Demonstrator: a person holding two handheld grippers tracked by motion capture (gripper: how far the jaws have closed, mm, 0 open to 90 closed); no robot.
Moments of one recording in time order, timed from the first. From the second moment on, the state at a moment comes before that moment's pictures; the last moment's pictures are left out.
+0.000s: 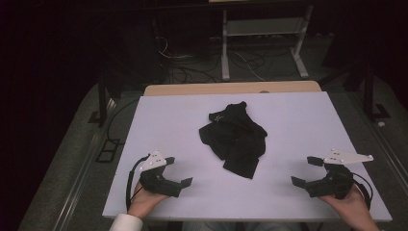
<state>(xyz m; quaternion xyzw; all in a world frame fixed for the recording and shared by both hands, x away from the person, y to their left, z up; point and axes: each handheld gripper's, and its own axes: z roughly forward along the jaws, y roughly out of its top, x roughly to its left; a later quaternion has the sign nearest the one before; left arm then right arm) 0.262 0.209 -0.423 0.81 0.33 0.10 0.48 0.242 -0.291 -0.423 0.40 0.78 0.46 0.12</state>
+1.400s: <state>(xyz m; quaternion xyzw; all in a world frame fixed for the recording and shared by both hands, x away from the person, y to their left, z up) 0.294 0.176 -0.379 0.85 0.26 0.11 0.45 0.281 -0.287 -0.391 0.39 0.80 0.45 0.12</state>
